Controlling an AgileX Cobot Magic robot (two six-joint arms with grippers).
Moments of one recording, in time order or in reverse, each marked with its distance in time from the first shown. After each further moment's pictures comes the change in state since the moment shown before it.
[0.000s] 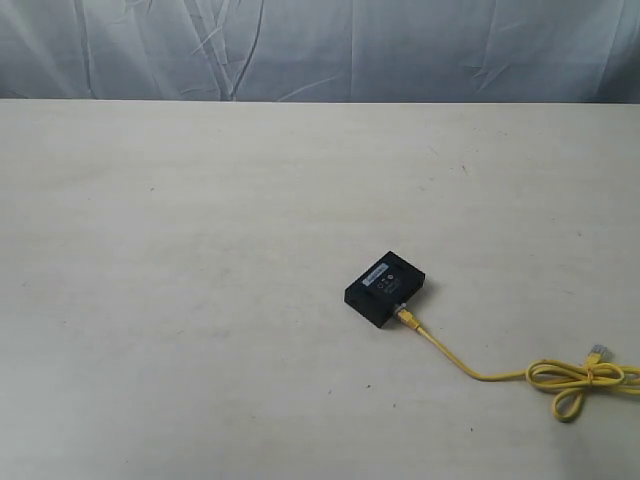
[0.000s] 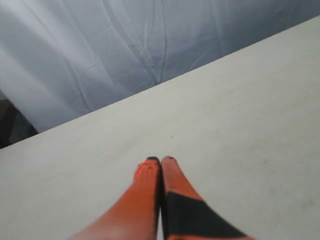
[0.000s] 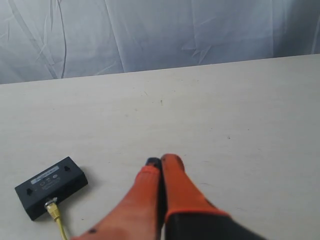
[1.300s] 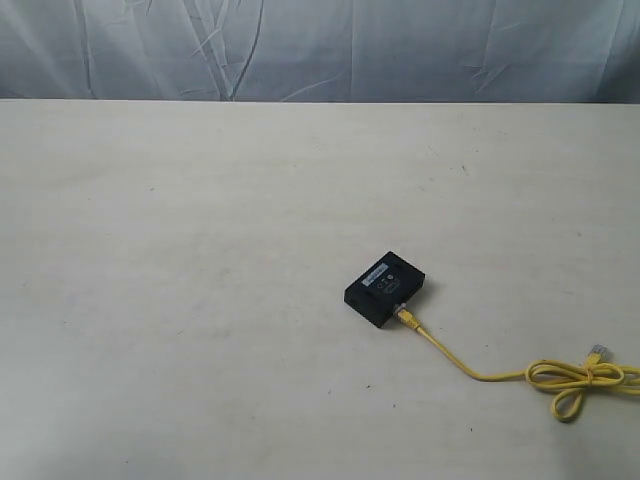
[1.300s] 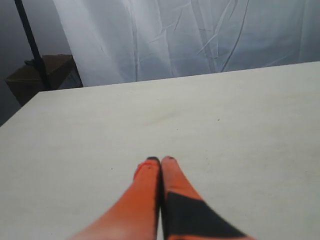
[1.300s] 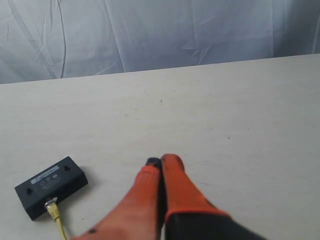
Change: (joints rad) left arm 0.250 -0.282 0.471 -0.052 -0.310 -0.129; right arm 0.000 -0.001 0.000 0.002 0.002 0.000
